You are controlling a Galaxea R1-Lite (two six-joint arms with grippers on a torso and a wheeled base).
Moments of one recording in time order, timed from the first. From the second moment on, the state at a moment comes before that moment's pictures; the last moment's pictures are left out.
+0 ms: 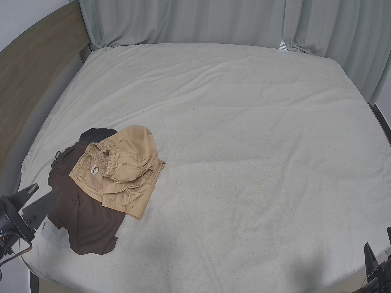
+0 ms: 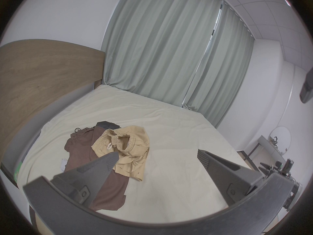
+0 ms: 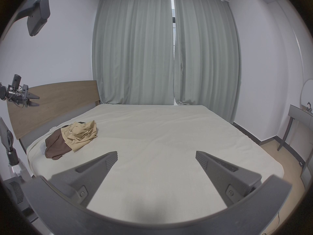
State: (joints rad) left arm -0.20 0.77 -0.32 -0.33 -0.13 -0.27; right arm 0.00 0.02 -0.02 0.00 0.02 -0.02
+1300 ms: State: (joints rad) left arm 0.05 1.27 -0.42 -0.64 -0.46 -0.29; right arm 0.00 0.02 -0.02 0.00 0.02 -0.02
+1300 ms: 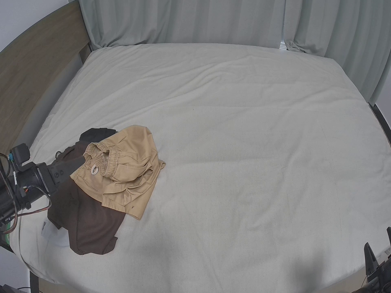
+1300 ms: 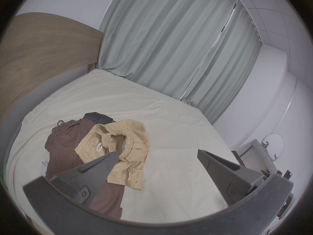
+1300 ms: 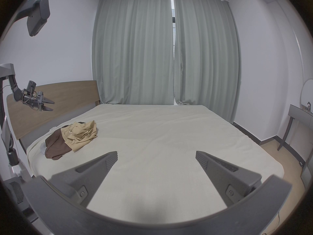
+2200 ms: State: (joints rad) left arm 0.04 1.70 -0.50 -0.94 -0.50 -0.29; right arm 0.00 0.02 -0.02 0.00 0.02 -0.01
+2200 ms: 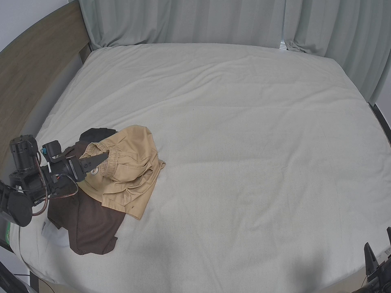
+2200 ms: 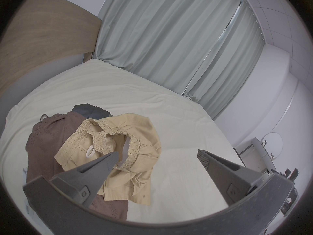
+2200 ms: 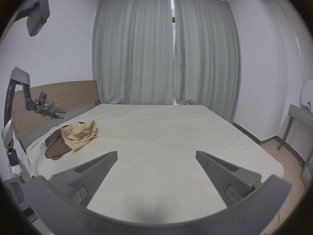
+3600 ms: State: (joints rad) left arm -0.04 2.16 -0.76 -1.13 -0.53 -0.29; right arm 0.00 0.02 -0.02 0.00 0.02 -0.01
